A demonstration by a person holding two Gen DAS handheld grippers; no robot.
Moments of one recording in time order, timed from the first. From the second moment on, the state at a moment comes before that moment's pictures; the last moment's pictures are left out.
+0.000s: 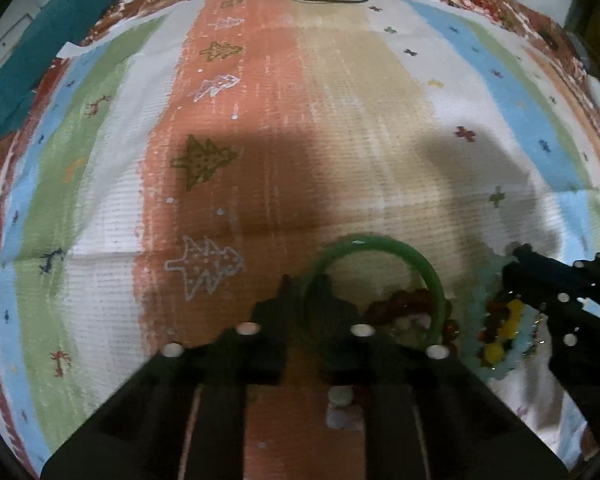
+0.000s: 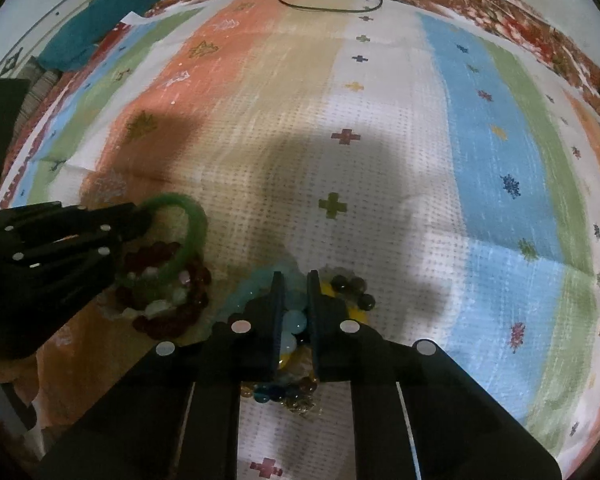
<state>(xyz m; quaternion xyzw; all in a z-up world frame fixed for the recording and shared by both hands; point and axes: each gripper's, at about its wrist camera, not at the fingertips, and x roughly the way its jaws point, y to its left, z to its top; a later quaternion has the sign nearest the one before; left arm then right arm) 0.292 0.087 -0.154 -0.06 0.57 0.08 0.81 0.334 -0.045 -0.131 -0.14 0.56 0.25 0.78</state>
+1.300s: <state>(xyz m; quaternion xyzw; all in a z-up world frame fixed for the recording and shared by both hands) 0.213 0.055 -0.051 -0.06 0.50 0.09 0.86 0.276 -0.078 -0.035 -0.11 0.45 0.25 0.85</state>
